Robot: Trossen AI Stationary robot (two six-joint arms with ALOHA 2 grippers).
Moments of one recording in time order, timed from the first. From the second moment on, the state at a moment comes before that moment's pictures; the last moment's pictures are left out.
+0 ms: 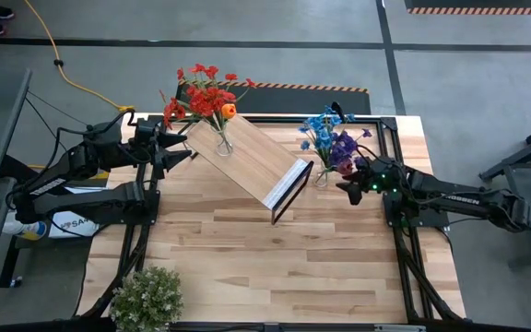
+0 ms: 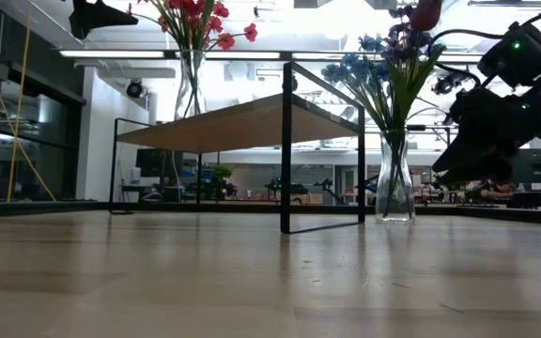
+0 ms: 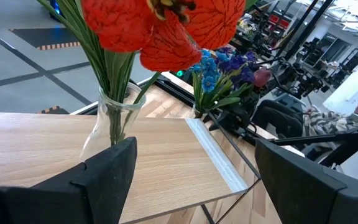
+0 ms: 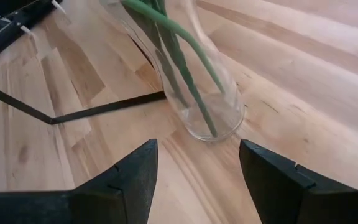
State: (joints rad) left arm 0.36 0.48 0.82 -0.53 0.02 -0.39; right arm -0.42 0.50 0.11 -0.19 -0.09 0.47
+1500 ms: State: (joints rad) left arm 0.36 0.48 0.82 -0.54 0.02 -0.37; right arm 0.12 0.50 0.11 -0.18 0.52 0.80
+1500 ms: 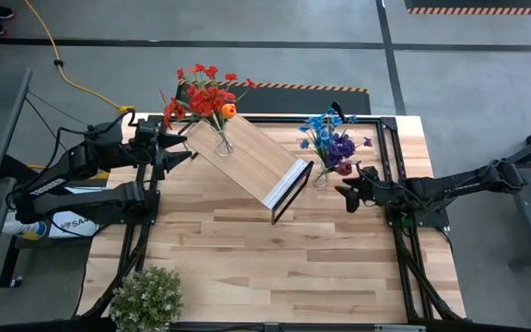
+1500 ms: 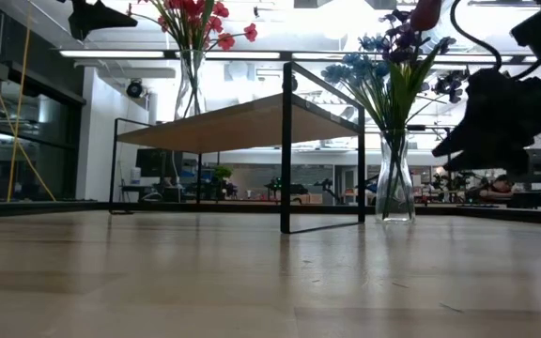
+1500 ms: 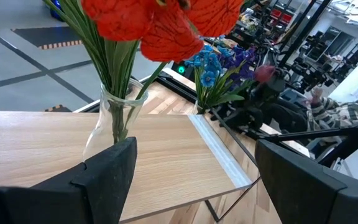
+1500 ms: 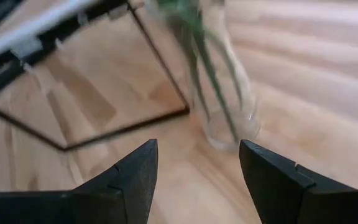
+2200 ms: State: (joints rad) left arm 0.36 0.48 0.82 -0.54 0.02 -0.36; right arm 0.12 0.80 0.11 0.19 0.64 0.68
